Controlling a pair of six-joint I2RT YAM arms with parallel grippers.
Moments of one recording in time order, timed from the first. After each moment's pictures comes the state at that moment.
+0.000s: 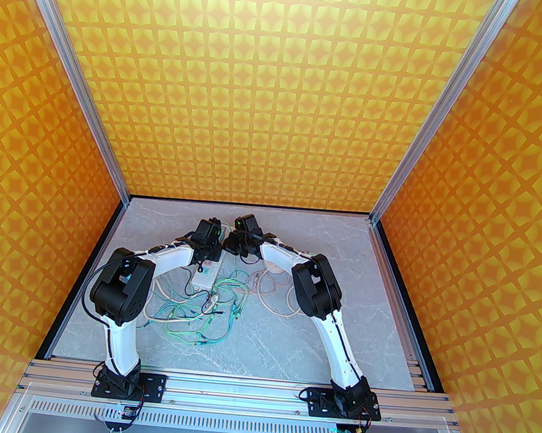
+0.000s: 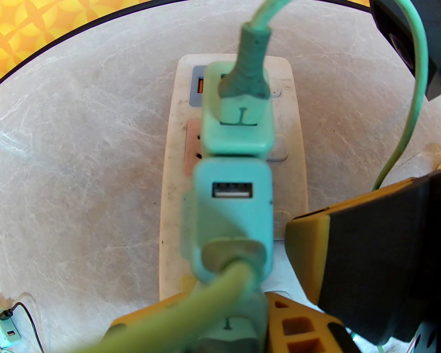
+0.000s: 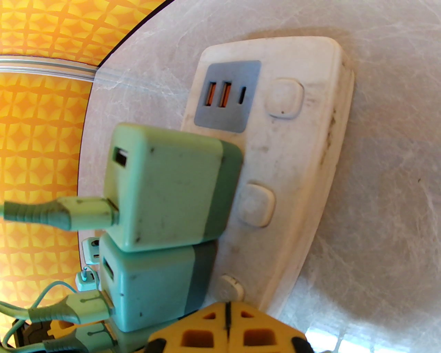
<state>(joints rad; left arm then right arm) -0.40 1.94 1.28 -0.22 -0.12 -0.18 0.58 2.42 1.90 -0.27 -0.35 0.74</state>
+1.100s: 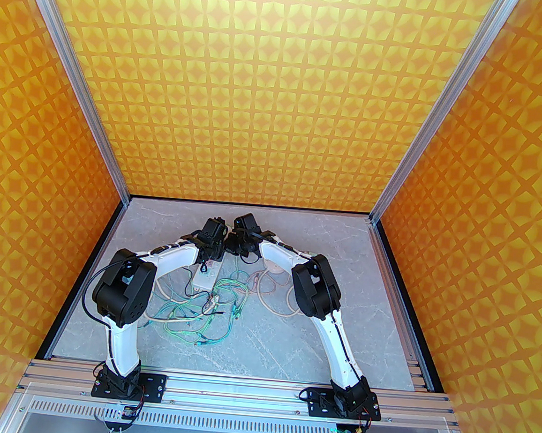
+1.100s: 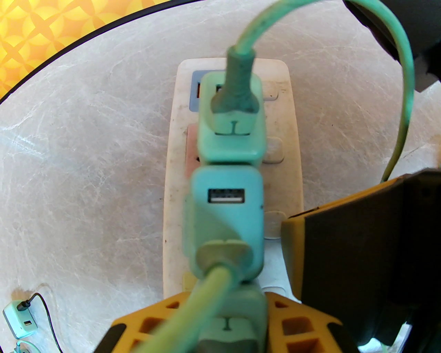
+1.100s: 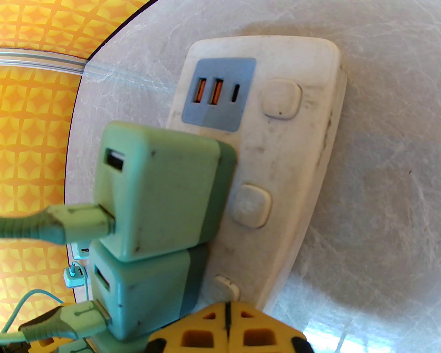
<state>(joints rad) -0.46 1.94 1.33 -0.32 -0.23 -0.17 0.58 2.42 1.95 -0.36 -0.33 0.70</state>
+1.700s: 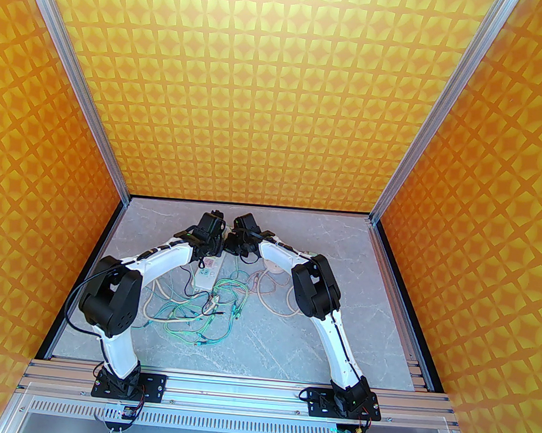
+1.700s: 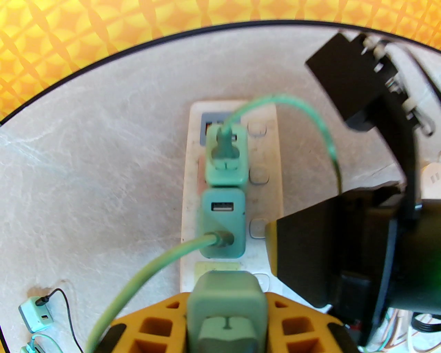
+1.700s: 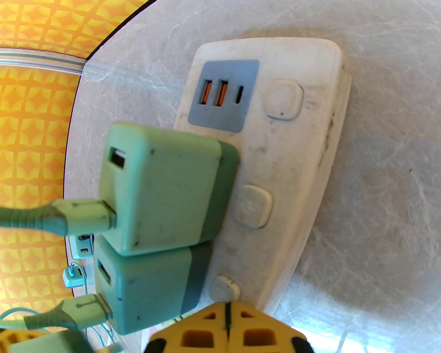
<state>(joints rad) -0.46 1.82 1.34 -0.37 -0.23 -0.18 0.58 2.42 1.95 -0.37 -0.32 0.70</state>
